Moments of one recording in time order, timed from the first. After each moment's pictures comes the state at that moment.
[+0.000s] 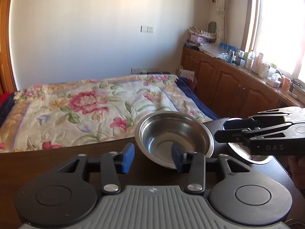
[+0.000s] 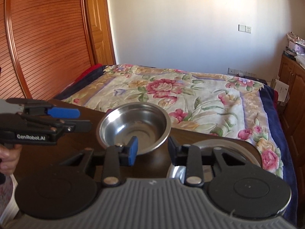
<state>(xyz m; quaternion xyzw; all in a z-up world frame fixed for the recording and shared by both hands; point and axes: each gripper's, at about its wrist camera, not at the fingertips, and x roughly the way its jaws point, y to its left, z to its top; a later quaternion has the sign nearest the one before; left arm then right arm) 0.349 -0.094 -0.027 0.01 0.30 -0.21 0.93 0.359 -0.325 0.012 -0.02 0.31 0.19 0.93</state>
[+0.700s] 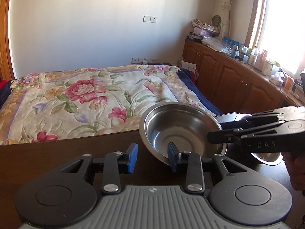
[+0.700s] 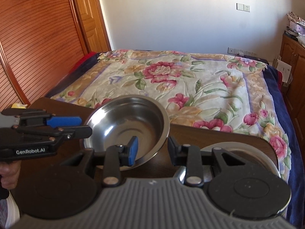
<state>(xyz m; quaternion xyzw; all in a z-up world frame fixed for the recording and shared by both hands) 0.371 -0.096 -0.043 0.00 0.33 -0.21 0.92 0.399 -0.314 -0.006 0.00 0.37 0.18 0.91</state>
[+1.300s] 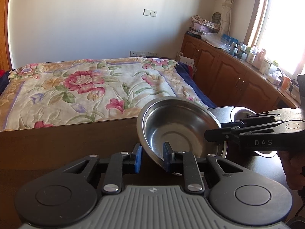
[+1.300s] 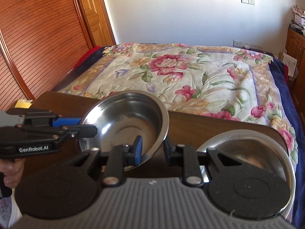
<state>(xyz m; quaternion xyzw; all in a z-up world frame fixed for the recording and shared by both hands) 0.361 -0.087 -0.045 -0.01 0.35 -0.22 0.91 0.396 -0.310 -0.011 0.01 0.39 0.20 0.90</state>
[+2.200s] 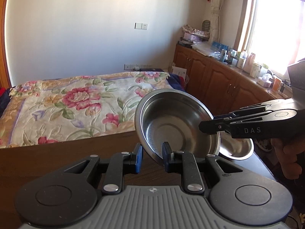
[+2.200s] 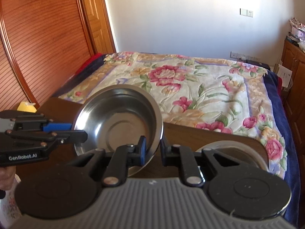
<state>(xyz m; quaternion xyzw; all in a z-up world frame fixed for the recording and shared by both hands) 0.320 -0.092 0.002 0.01 0.31 -0.23 0.92 0.375 -0.315 0.028 -0.01 0.36 0.19 0.91</state>
